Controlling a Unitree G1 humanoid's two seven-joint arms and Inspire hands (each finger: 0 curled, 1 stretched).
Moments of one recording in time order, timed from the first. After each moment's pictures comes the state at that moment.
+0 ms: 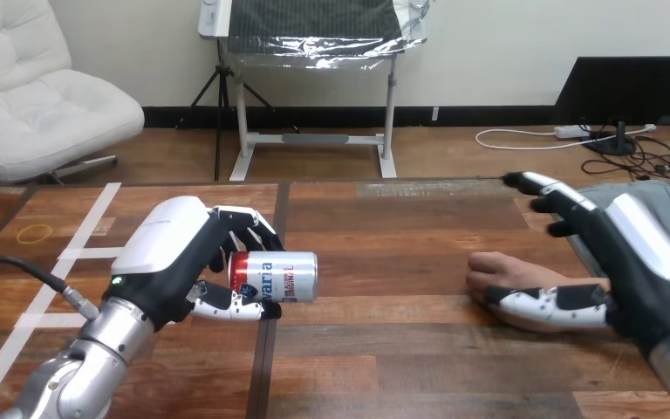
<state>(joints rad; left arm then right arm) -0.24 0.55 -0.22 0.49 0.52 -0.58 0.13 0.17 -0.47 -0.11 -0.40 -0.36 0.06 0.24</state>
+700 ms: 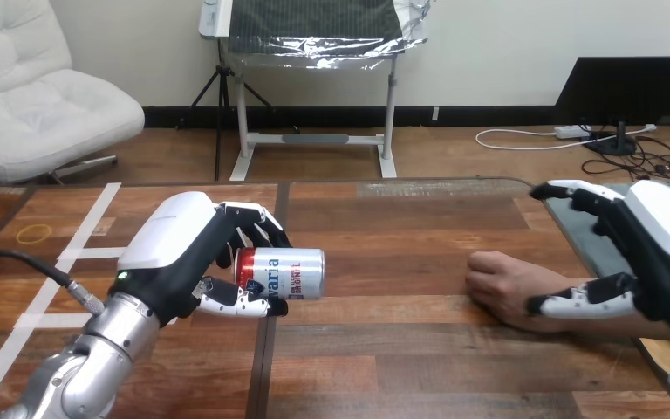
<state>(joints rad) -0.24 0.54 -0.21 0.46 0.51 -0.57 0.10 0.10 -0.62 -0.12 -0.30 -0.51 0.07 0.27</state>
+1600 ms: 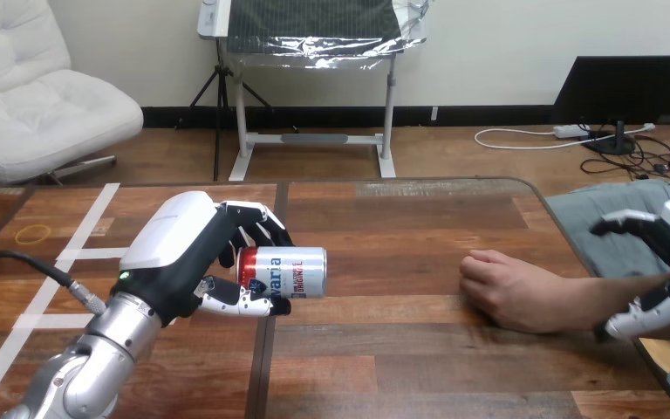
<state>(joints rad) -0.24 0.53 -0.21 0.46 0.49 -0.57 0.09 -0.04 -0.78 -0.08 -0.02 -0.58 0.13 0.42</state>
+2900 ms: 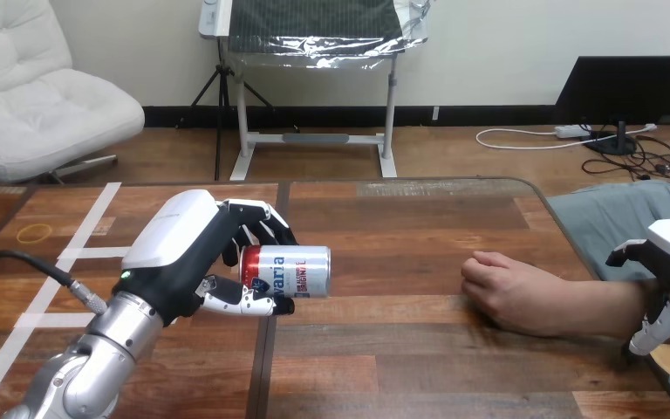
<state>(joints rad) -0.24 0.53 -0.21 0.46 0.48 -0.59 0.09 -0.26 -0.84 0.15 0.30 -0.76 0.11 0.44</state>
